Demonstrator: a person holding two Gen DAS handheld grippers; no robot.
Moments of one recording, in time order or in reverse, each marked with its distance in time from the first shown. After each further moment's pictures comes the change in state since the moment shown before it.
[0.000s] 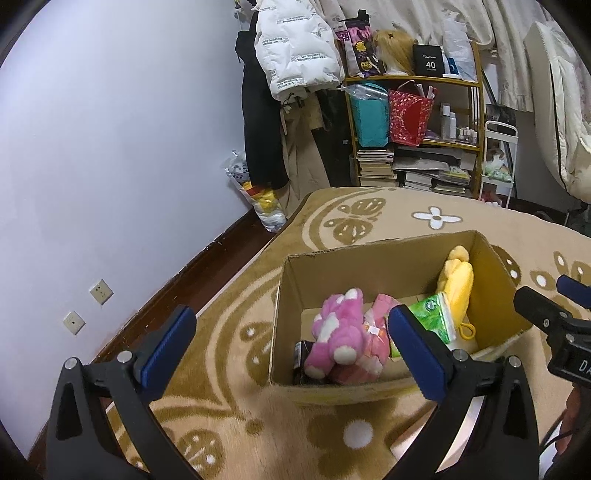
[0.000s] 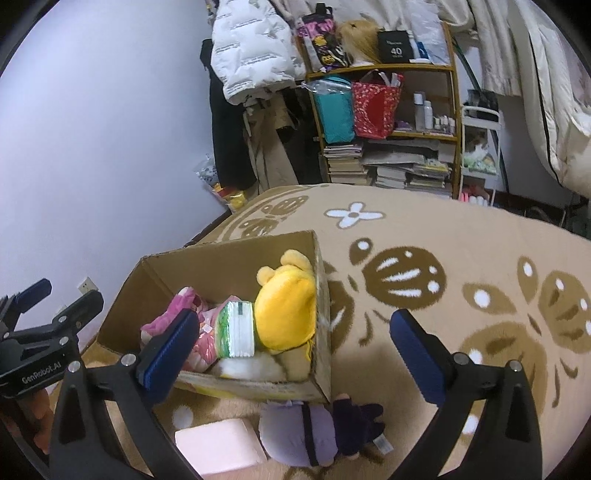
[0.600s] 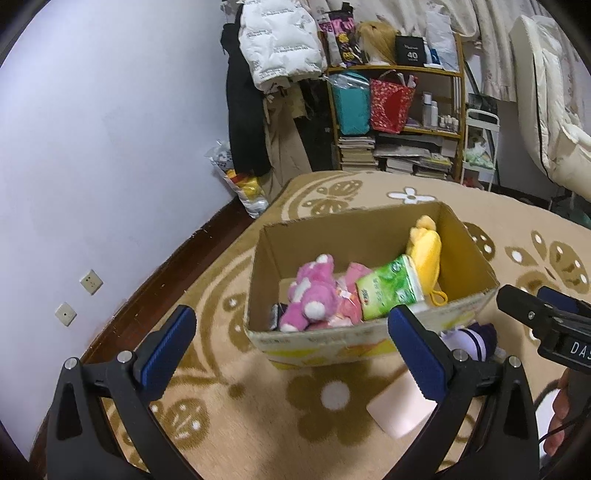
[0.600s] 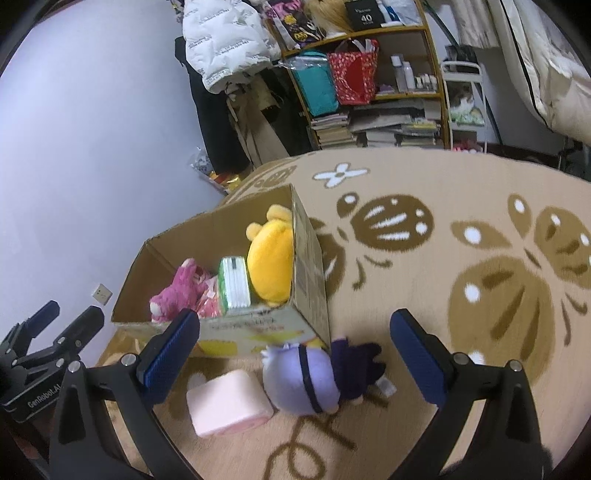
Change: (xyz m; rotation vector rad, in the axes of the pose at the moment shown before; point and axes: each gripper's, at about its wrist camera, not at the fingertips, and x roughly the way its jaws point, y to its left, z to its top) left arm -0.026 -0.015 -0.024 0.029 0.048 -0.064; right arm -0.018 -0.025 -0.031 0.139 0.094 0.038
